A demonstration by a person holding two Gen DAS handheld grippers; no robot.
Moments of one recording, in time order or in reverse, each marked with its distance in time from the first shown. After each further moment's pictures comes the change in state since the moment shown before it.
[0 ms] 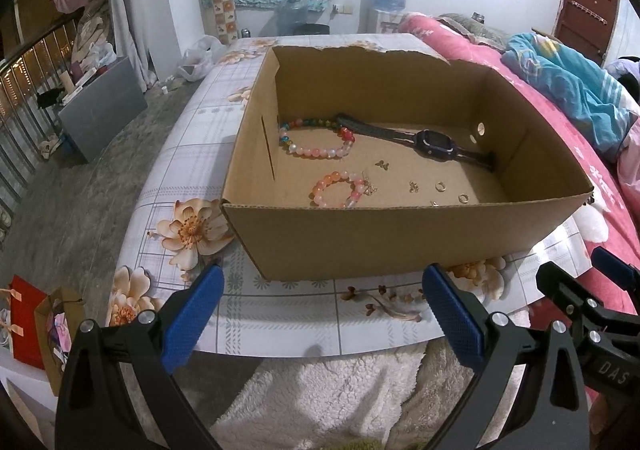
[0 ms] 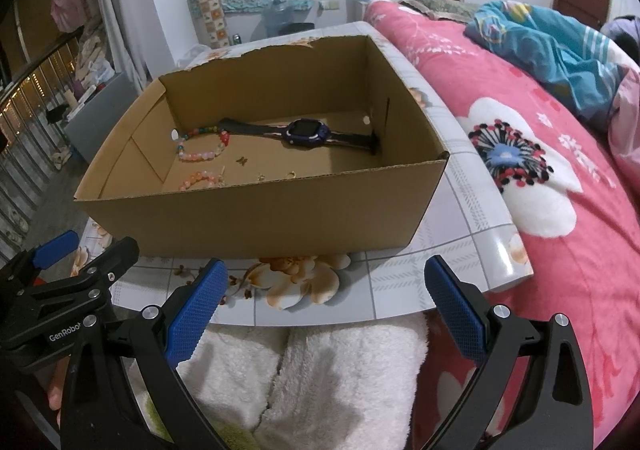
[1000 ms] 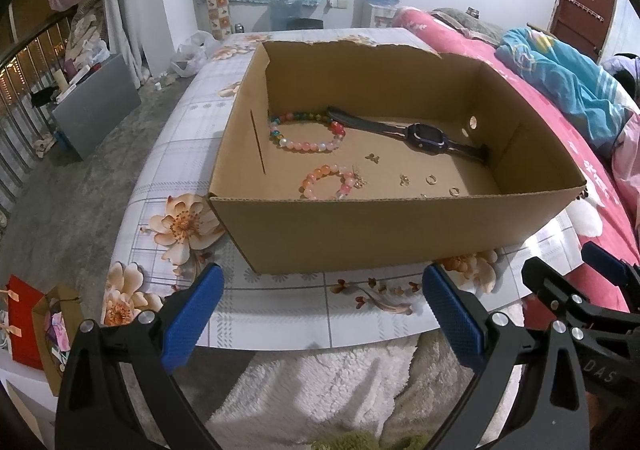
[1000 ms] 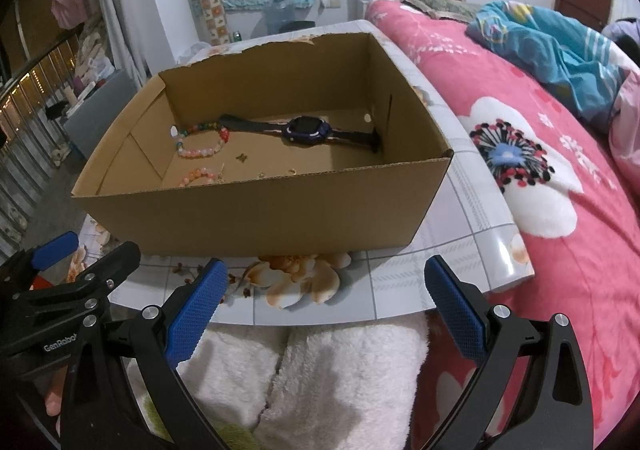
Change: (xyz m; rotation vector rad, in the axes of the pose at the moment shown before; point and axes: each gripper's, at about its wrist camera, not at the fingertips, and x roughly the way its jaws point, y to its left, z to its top) left arm 0.000 -0.005 -0.003 0.006 0.023 -0.023; right arm 0.004 0.000 0.000 -0.006 0.007 -0.005
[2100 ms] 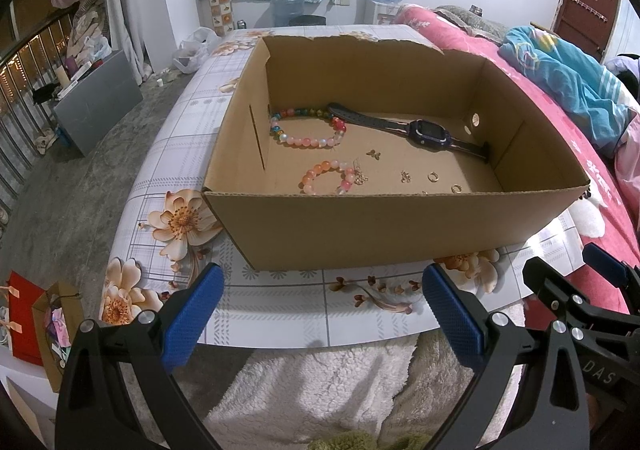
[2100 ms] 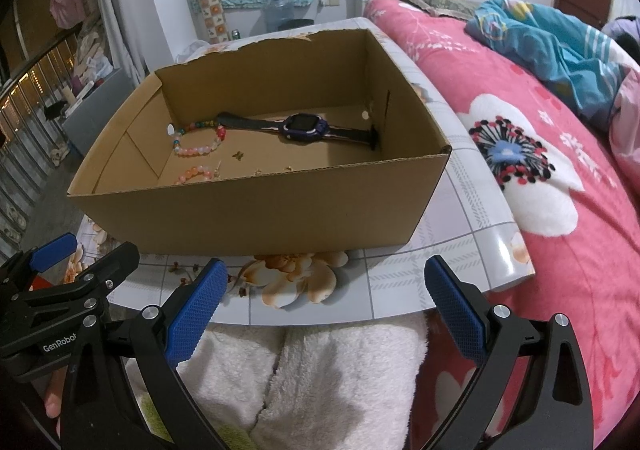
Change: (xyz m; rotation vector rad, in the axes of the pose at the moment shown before) left arm 0.002 -0.001 0.000 -0.007 0.012 0.004; right arm 0.002 -0.002 0.000 -0.002 0.004 -0.001
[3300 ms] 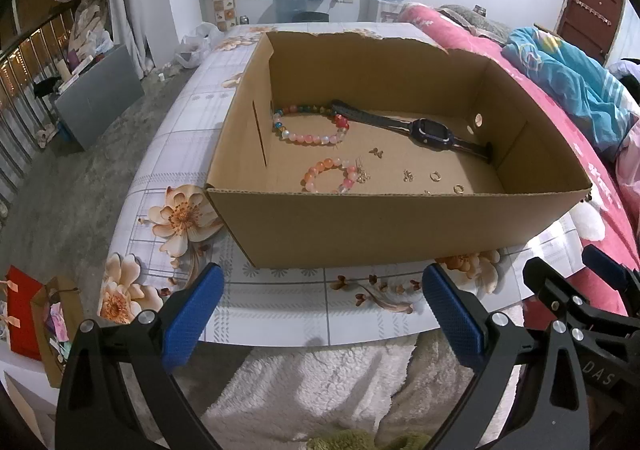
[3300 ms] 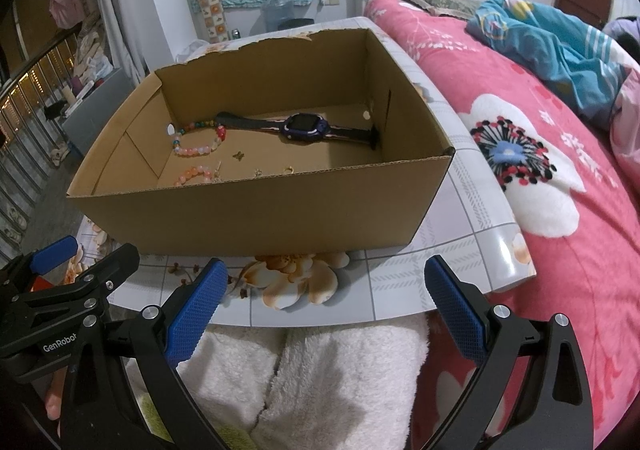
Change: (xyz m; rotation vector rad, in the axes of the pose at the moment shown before) left arm -0.001 0.002 -0.001 -0.013 0.008 -0.001; right arm 0.001 -0.001 -0.002 0.000 0.000 0.004
